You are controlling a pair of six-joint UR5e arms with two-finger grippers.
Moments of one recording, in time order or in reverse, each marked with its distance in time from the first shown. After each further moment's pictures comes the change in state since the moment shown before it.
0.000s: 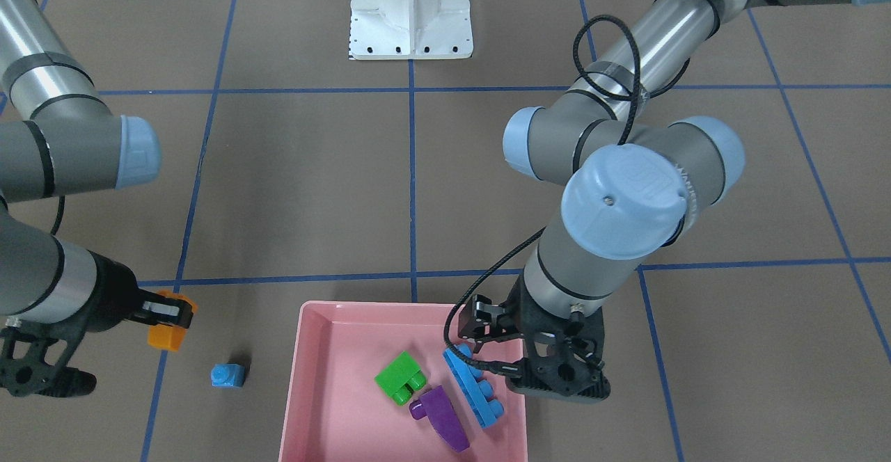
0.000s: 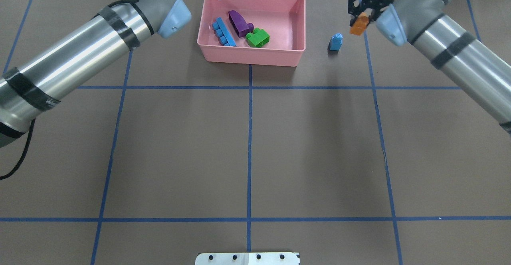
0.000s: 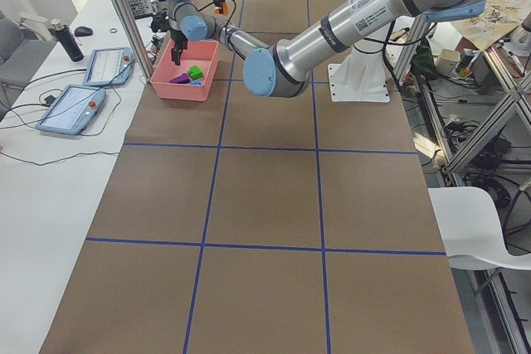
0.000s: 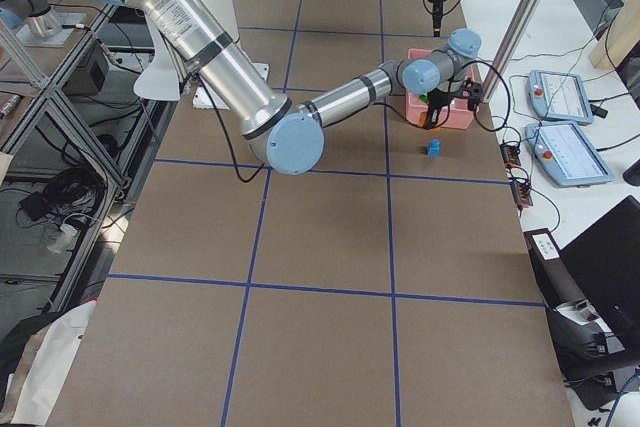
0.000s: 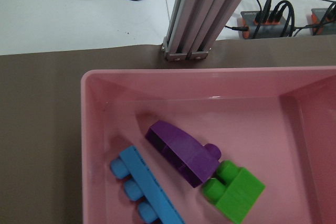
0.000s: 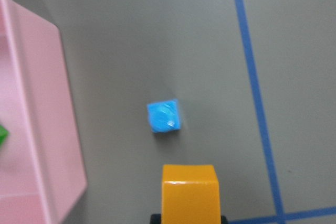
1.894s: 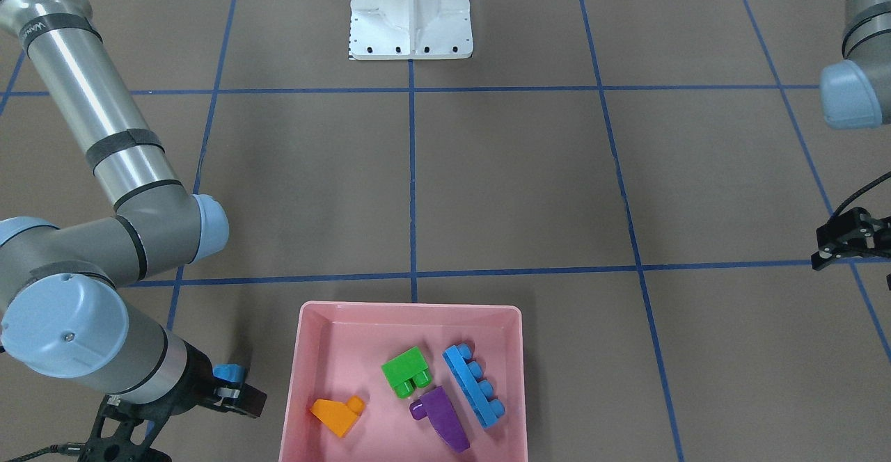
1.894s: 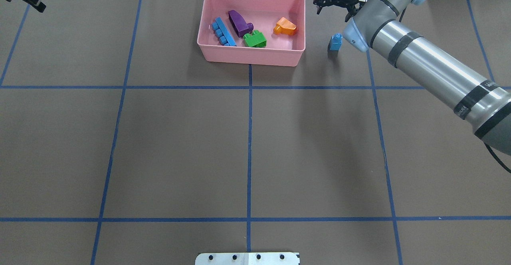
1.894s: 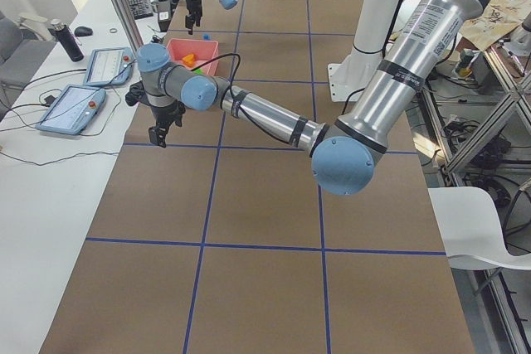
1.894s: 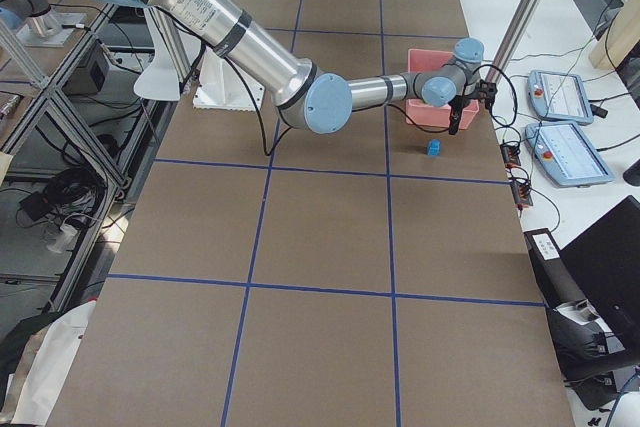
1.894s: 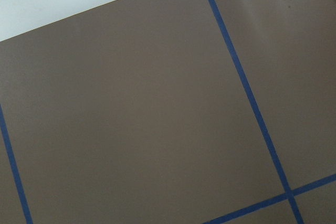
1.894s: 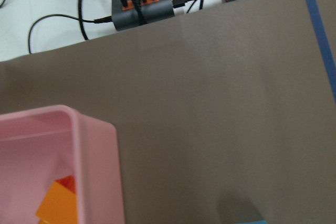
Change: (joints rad) left arm -0.335 0.557 -0.421 0.220 -0.165 0.591; right arm -0.072 0.113 -0.404 0.420 -0.167 0.105
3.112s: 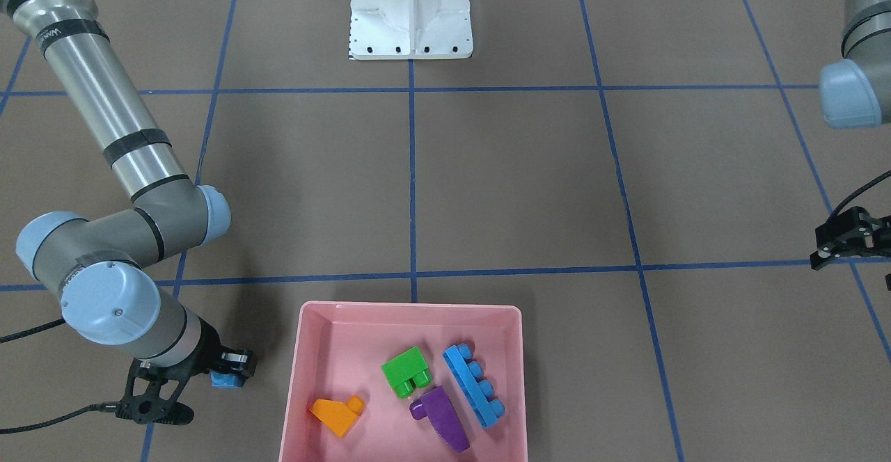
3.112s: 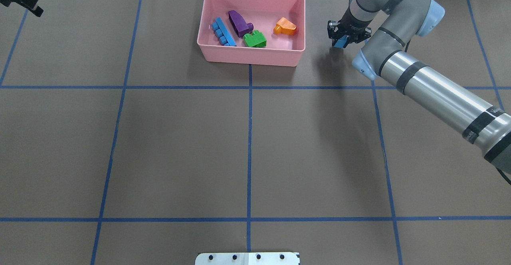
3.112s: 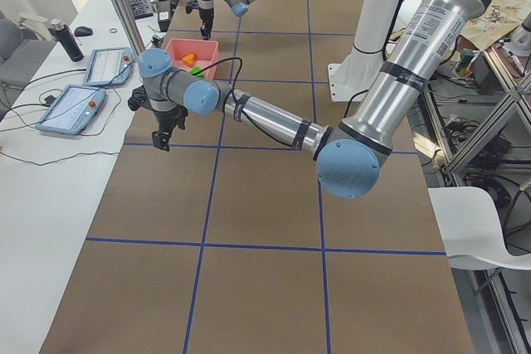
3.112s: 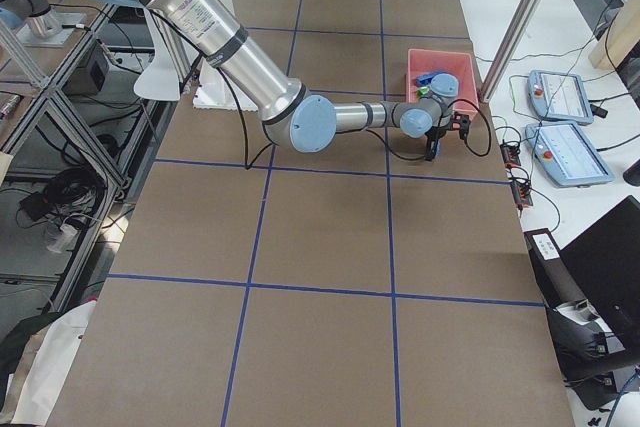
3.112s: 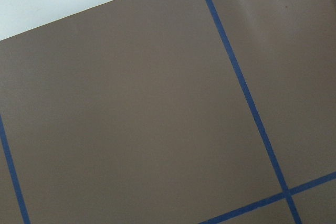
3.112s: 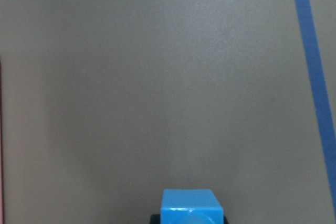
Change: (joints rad) left arm -0.010 0.048 -0.019 0.001 -0.038 0.008; right arm -0.019 -0.099 0.073 0.017 0.010 -0.039
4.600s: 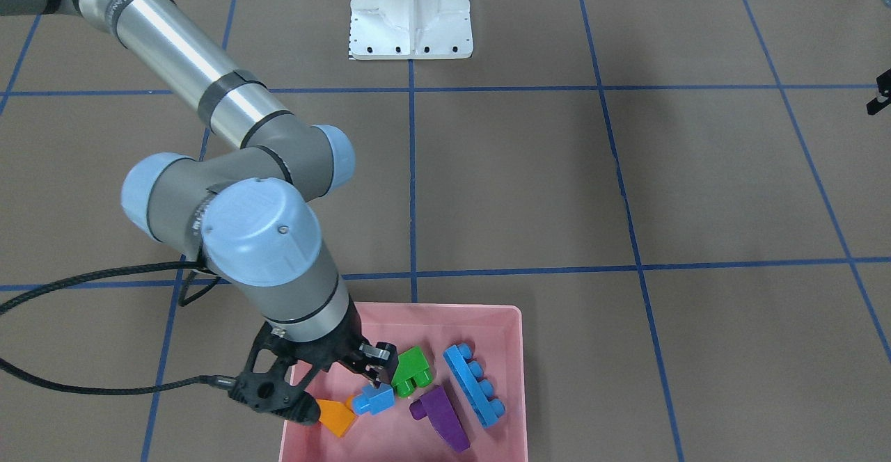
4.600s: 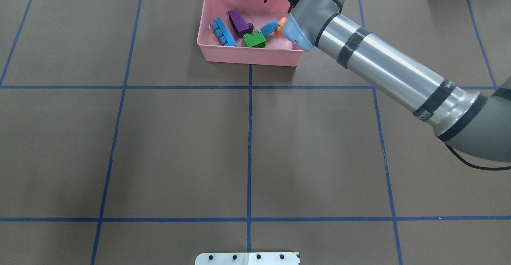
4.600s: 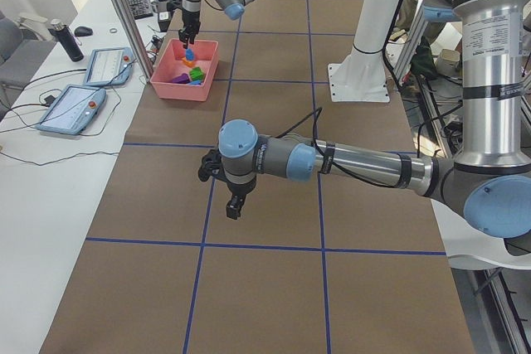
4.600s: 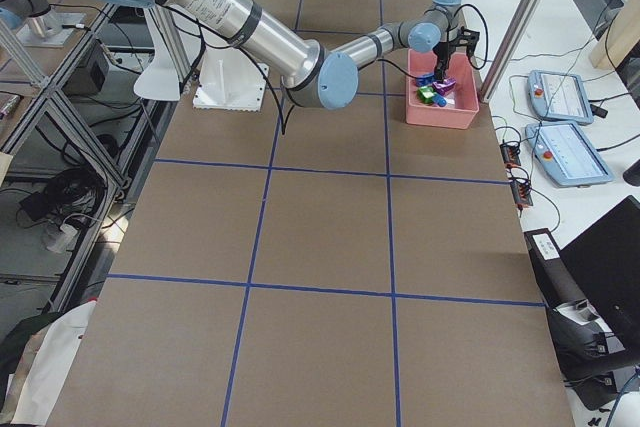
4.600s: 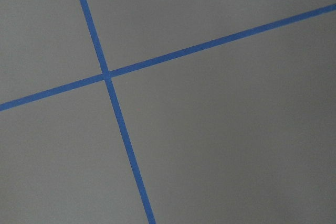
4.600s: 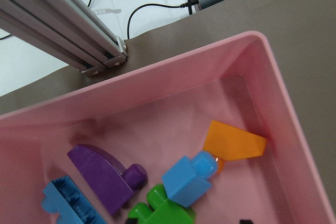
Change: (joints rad) left arm -0.149 0.597 -0.356 0.009 -0.064 0.218; right arm -0.047 0.196 0.160 -0.221 -0.077 0.266
